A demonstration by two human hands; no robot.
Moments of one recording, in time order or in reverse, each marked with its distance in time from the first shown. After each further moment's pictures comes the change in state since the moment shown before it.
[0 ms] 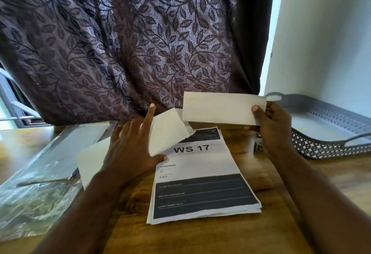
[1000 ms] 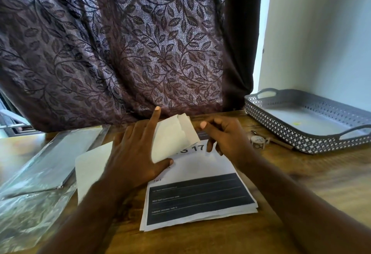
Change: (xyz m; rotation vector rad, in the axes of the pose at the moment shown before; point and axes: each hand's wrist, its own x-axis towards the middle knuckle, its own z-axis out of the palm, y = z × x) left_hand -0.003 0.027 -0.003 0.007 0.047 0.128; right_hand -0.045 -0.009 0.048 -0.196 -0.509 -0.054
